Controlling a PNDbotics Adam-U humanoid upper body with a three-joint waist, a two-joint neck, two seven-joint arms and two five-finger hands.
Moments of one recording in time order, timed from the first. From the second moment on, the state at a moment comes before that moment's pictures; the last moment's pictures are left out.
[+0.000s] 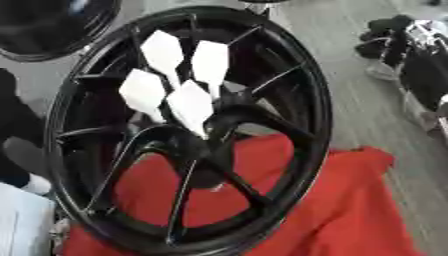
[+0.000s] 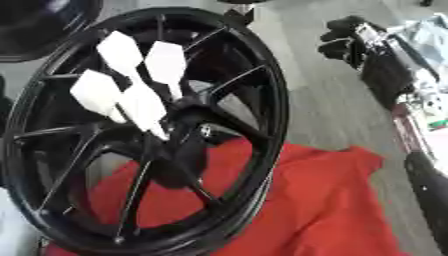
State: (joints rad) left arm -0.76 0.78 -0.12 -1.92 0.25 0.21 0.00; right arm -0.31 -0.55 -0.16 -1.75 -0.34 0.08 0.20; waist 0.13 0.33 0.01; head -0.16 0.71
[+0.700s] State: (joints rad) left arm -0.59 0.49 0.00 -1.86 0.41 0.10 0.05; right arm -0.33 -0.54 -0.18 -1.76 -0.37 0.06 0.17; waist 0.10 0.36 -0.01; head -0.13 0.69
